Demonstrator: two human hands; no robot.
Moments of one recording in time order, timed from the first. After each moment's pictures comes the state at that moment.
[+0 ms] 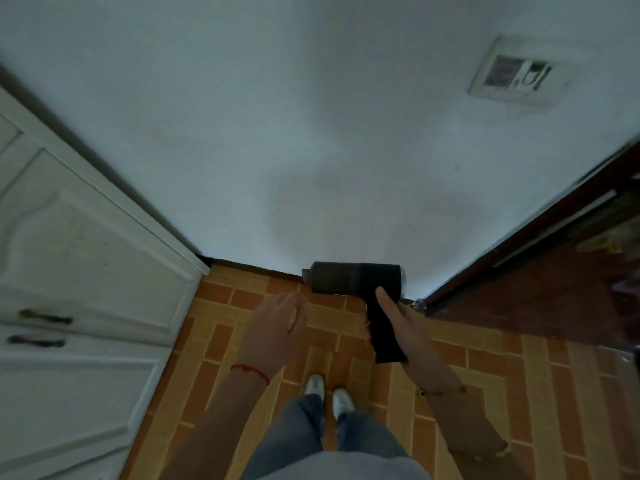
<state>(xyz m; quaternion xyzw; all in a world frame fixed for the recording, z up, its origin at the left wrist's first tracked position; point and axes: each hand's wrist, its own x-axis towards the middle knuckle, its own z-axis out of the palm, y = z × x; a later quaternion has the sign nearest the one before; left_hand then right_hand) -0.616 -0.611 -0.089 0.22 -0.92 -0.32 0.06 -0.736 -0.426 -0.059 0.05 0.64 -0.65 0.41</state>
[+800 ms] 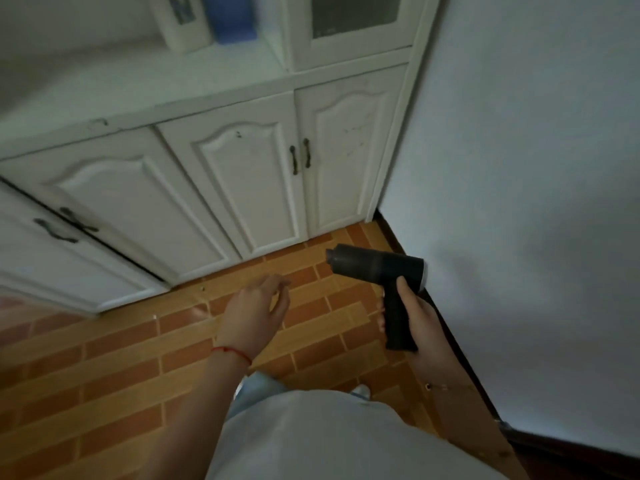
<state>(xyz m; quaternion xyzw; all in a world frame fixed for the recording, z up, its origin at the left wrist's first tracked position) -0.322 -0.500 -0.056 0.65 -0.71 -0.20 0.19 -0.582 -0.483 -0.044 -0.24 0.59 -0.41 0.66</state>
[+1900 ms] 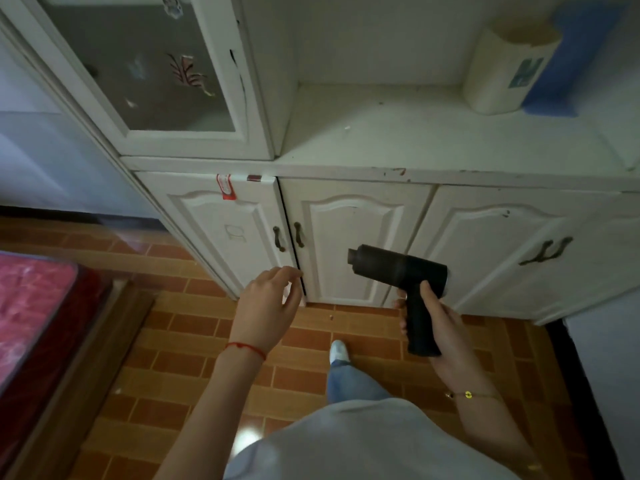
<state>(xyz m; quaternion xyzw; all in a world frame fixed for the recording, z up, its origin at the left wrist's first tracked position) 0.146 -0.545 -0.049 0.78 -0.55 -0.09 0.29 -0.102 -0.639 -0.045 -0.34 0.48 -0.32 0.75</state>
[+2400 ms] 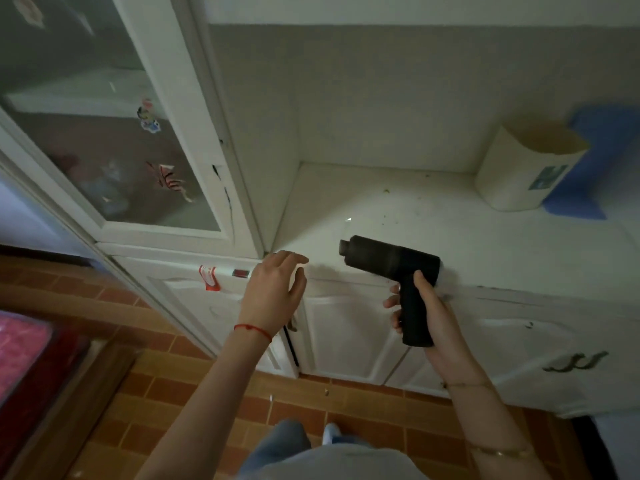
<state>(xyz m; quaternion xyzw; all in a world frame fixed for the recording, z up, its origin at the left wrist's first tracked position) 0.235 -0.763 -0.010 0.76 -0.56 0.00 0.32 -0.003 -0.855 0.000 -0.41 0.43 -0.32 0.74</state>
